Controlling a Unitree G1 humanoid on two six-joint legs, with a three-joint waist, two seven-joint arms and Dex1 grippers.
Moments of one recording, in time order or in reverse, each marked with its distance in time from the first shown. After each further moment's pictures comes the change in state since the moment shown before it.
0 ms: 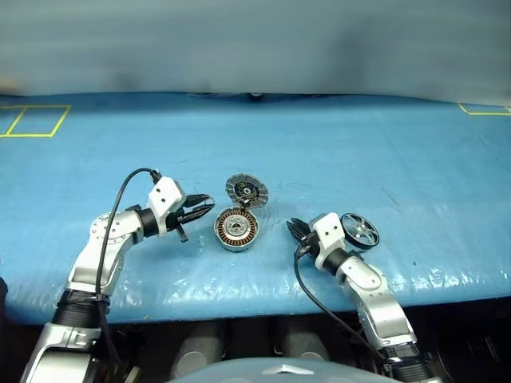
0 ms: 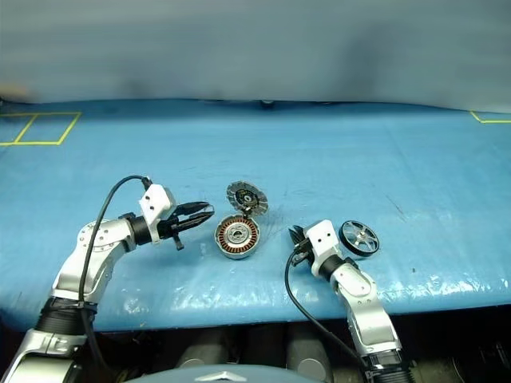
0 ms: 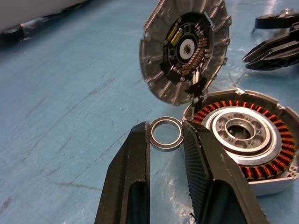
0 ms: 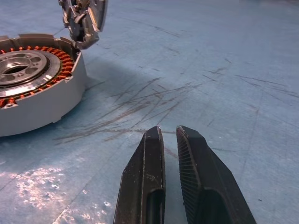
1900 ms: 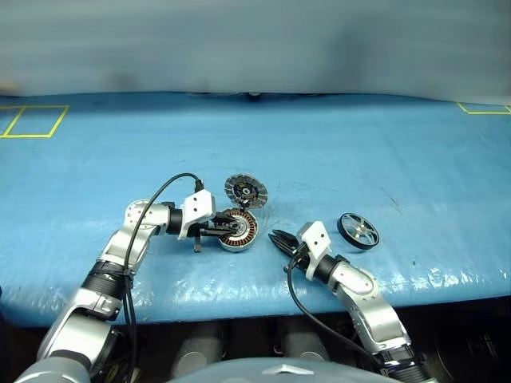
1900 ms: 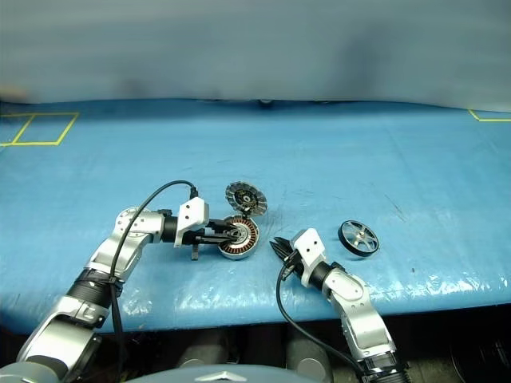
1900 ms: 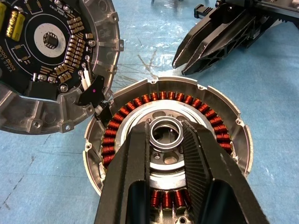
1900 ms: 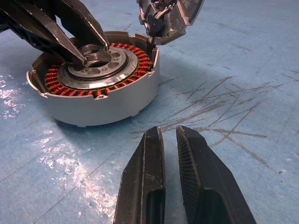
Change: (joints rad) left arm -0.198 -0.022 -0.209 0.293 0.137 -0.159 -0.267; right arm 0.004 -0.006 0.062 0.012 0.037 -0.005 0.125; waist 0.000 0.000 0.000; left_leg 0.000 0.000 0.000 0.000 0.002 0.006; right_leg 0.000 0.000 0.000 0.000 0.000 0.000
